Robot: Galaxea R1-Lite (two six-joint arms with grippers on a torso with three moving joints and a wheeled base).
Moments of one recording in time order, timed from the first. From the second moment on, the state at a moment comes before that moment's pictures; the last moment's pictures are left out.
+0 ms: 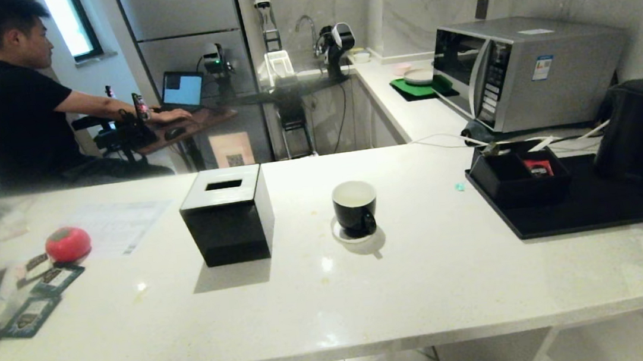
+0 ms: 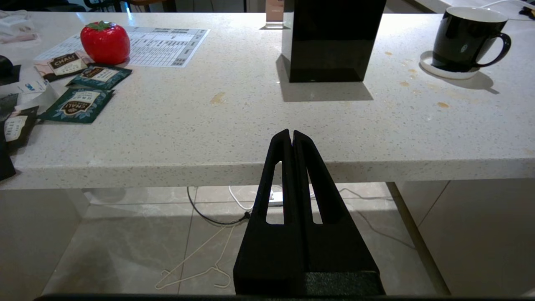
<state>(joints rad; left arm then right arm) 0.00 0.00 0.00 0.00 0.00 -0.03 -0.55 2.13 -1.19 -1.04 -0.29 -0.08</state>
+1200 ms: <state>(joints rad) 0.00 0.00 0.00 0.00 0.00 -0.03 -0.52 2.32 -1.31 -1.08 -0.29 -0.09</state>
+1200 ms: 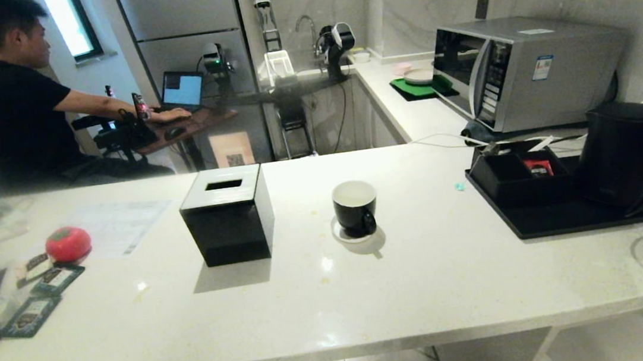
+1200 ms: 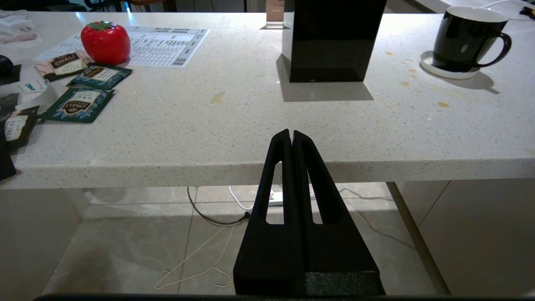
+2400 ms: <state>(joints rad) 0.00 0.00 0.00 0.00 0.00 -0.03 -0.50 2.34 -1.32 -1.09 -0.30 -0.11</state>
